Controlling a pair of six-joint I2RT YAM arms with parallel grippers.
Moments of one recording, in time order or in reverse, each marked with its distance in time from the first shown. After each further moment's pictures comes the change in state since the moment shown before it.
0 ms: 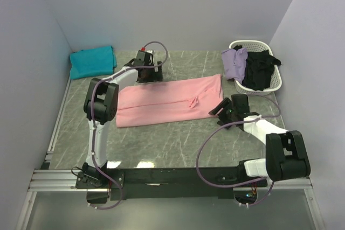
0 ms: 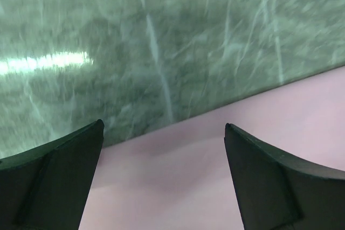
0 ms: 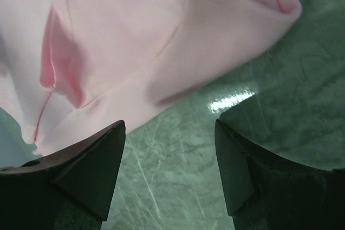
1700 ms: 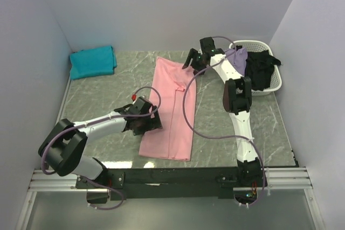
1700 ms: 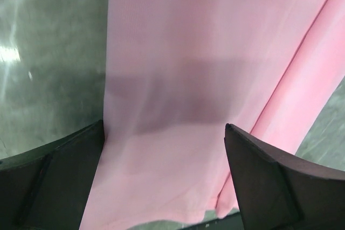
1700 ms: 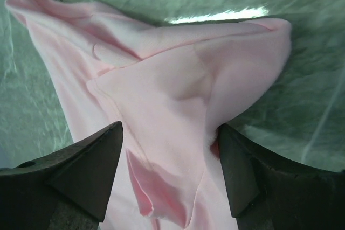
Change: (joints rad) left arm -0.312 -0.756 -0.925 -0.017 -0.090 -0.524; right arm 0.112 1.233 1.788 -0.558 -0.114 -0.314
